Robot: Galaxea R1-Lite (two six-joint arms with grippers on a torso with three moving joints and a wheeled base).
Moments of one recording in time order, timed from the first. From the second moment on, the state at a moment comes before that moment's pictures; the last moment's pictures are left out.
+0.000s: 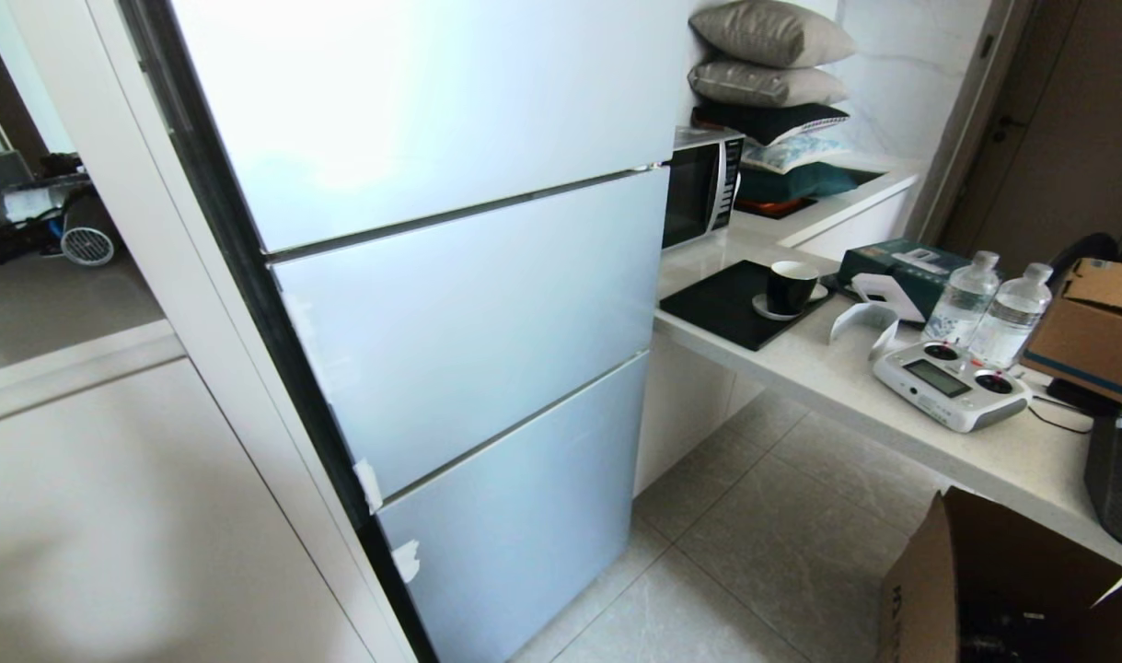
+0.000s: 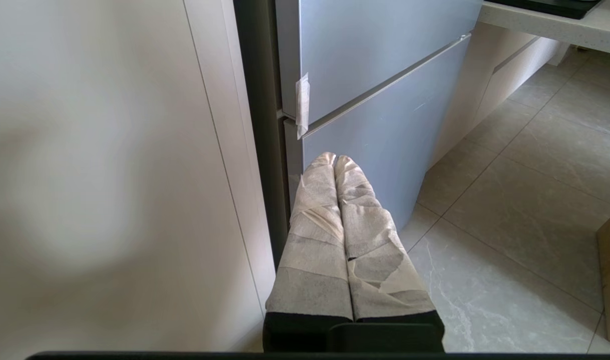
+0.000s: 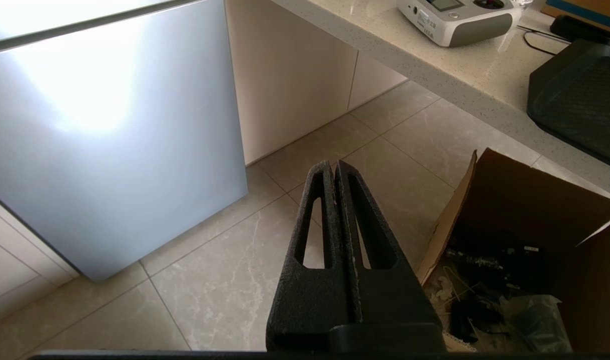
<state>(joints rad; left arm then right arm) 0.01 0.00 0.00 0.01 0.00 0.02 0.00 0.00 -0.07 0.16 -0.01 -0.03</state>
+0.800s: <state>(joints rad) 0.01 0.00 0.00 0.01 0.00 0.02 0.00 0.00 -0.07 0.16 -0.01 -0.03</state>
